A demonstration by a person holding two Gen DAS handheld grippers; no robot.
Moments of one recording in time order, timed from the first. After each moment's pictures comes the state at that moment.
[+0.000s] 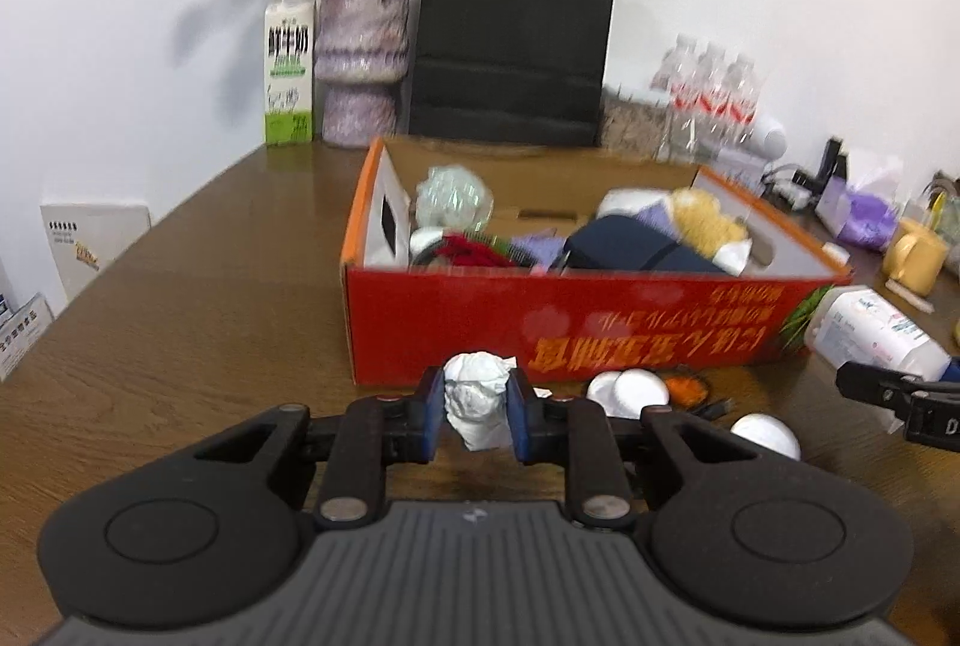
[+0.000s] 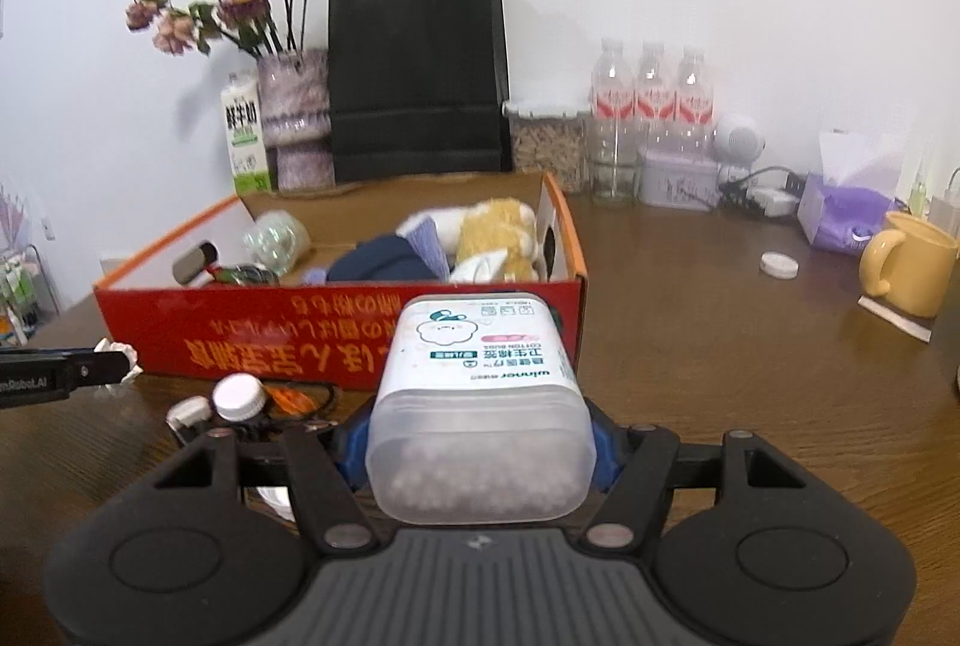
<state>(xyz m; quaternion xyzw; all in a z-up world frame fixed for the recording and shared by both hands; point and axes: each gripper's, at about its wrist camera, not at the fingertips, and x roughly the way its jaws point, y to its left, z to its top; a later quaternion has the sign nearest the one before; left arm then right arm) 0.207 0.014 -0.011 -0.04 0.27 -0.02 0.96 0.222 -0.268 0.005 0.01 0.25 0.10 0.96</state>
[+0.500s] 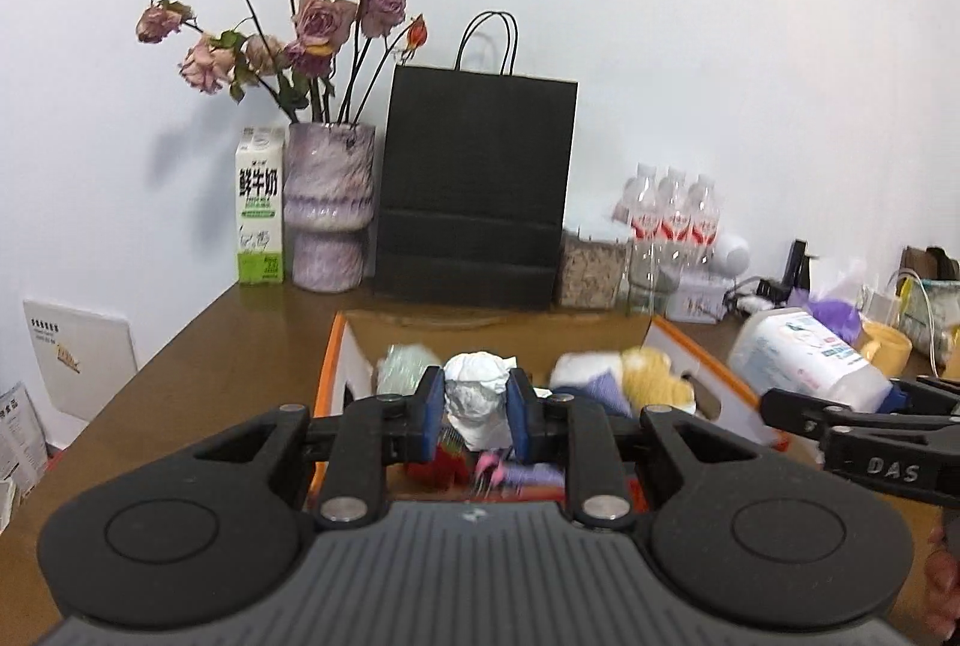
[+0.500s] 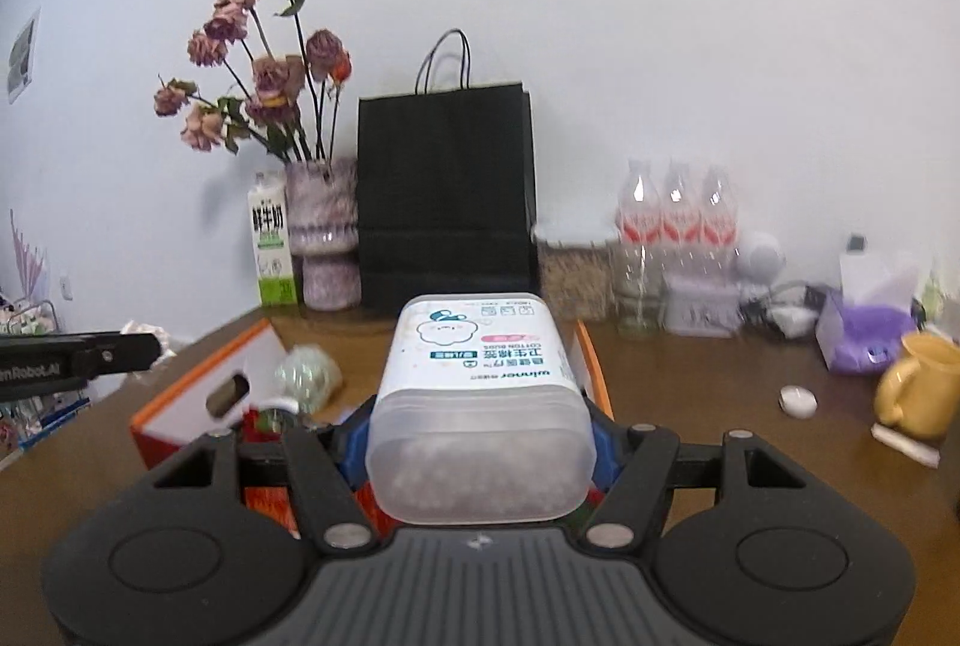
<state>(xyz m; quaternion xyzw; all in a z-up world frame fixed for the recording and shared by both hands) 0.224 -0.003 0.060 -0.04 0.17 -0.04 0.98 0.249 -0.245 0.066 0.01 0.17 0.11 0.98</state>
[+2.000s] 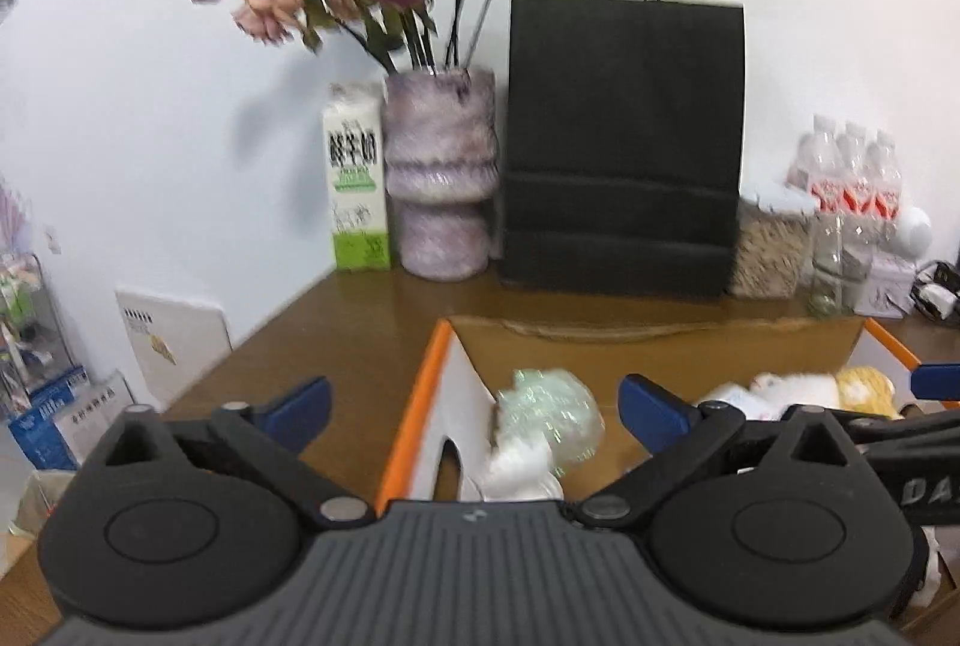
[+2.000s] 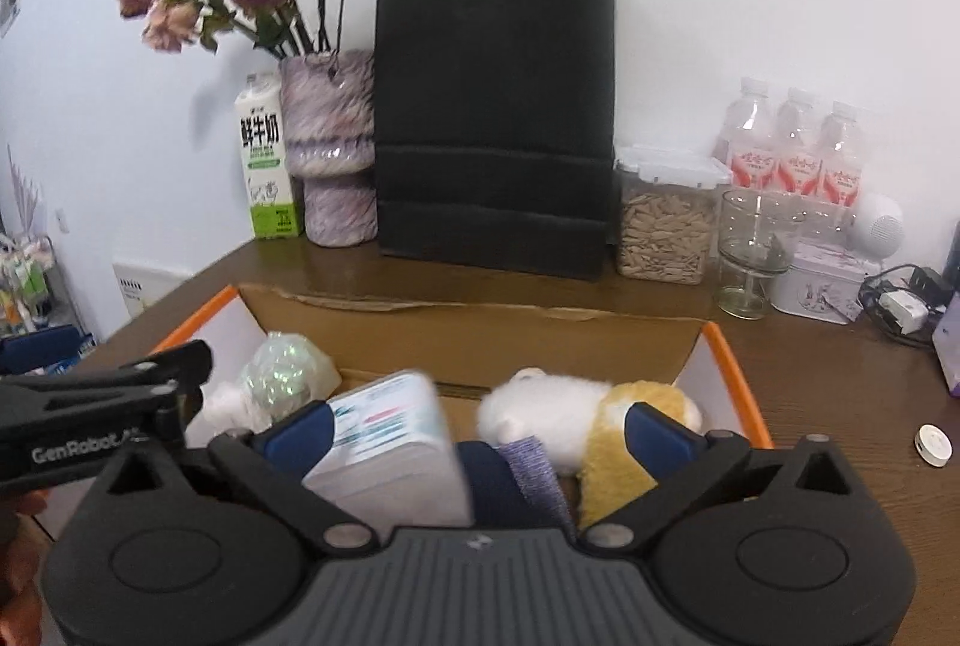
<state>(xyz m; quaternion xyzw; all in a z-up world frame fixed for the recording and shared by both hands) 0.345 0.009 0.019 -0.01 0.20 0.11 0.97 0.400 -0.178 0.046 -0.02 0.27 0.14 0.95</state>
